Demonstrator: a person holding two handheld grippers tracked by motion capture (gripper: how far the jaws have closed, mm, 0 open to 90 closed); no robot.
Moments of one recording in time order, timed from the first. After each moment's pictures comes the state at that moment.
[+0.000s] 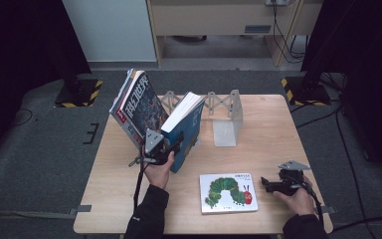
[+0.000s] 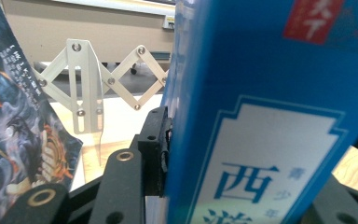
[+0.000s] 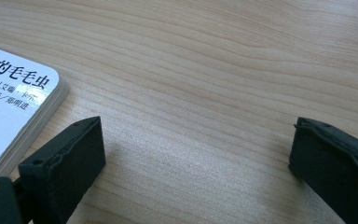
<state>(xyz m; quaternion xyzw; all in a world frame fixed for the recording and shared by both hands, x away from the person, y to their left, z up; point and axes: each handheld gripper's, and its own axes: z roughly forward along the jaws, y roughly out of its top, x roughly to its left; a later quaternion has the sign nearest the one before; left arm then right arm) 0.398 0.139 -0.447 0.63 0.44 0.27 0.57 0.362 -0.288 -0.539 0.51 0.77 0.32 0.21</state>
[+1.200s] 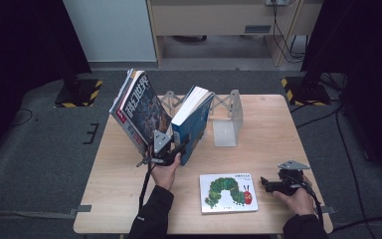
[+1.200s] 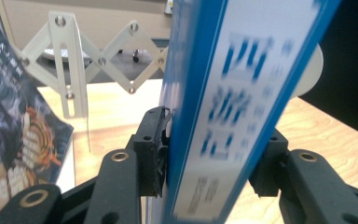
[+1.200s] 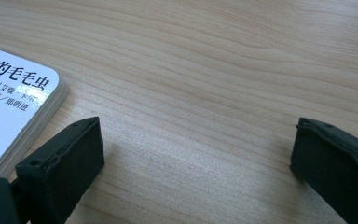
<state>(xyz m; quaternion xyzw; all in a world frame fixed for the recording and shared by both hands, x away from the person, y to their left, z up) 0.400 0.126 -0.464 0.65 0.45 0.26 0.55 0.364 -0.287 -0.539 0.51 0.77 0.32 0.21</state>
